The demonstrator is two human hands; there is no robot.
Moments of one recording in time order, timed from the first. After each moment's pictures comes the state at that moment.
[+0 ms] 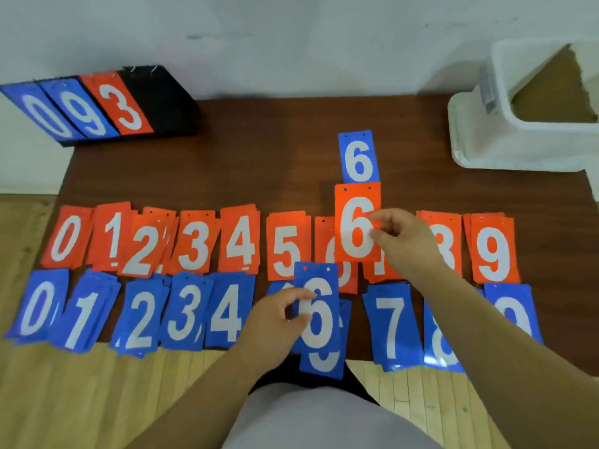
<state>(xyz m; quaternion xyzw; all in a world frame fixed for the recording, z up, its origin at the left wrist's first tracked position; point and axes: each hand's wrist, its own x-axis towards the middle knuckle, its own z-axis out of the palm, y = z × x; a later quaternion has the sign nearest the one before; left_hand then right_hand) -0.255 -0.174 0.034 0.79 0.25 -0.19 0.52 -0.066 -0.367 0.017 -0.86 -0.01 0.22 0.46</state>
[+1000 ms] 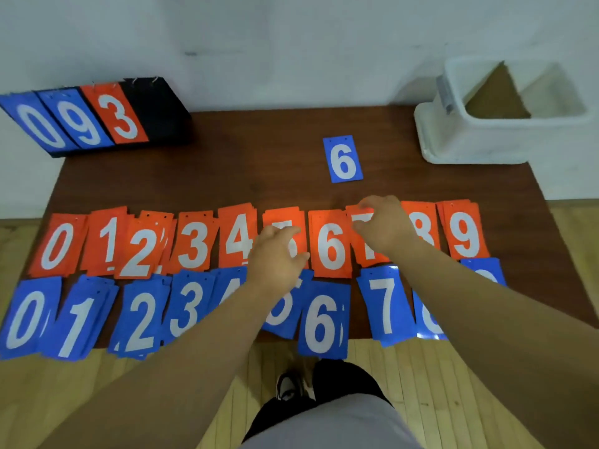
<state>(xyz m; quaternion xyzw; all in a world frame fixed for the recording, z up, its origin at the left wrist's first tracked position) -0.211 -0.150 0.014 0.92 0.19 -0.08 0.34 -0.083 -0.347 0.022 -0.95 -0.05 0.18 0.26</state>
